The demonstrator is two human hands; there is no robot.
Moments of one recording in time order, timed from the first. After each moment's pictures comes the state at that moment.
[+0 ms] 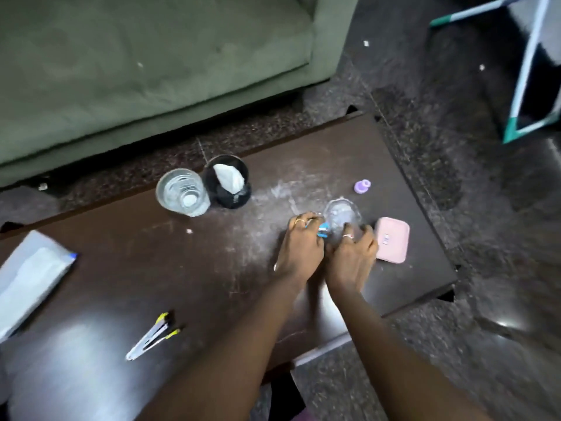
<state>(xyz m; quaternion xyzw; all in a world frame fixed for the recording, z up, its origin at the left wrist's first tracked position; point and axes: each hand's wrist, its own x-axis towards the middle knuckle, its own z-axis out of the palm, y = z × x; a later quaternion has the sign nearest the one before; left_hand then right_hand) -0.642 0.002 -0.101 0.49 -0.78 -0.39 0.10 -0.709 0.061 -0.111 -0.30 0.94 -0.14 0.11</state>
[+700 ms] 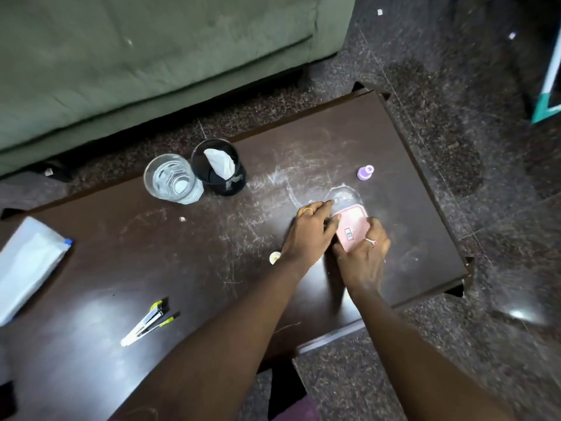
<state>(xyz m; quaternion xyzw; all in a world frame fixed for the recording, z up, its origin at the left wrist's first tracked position) -0.674 0.003 -0.127 0.48 -0.76 -0.43 0.07 -0.749 0.091 -0.143 -0.30 0.90 -0.27 0.17</state>
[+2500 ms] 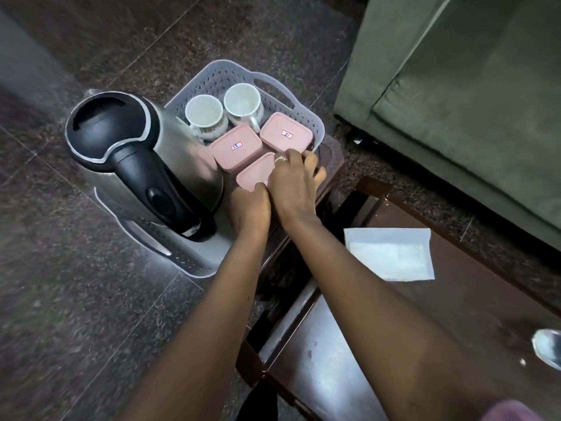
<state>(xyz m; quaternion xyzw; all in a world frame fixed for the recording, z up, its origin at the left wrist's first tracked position) 0.065 -0.056 -0.040 0.88 0.01 -0.28 0.38 0.031 -0.112 -0.047 -0.85 0.48 -0.05 0.20</state>
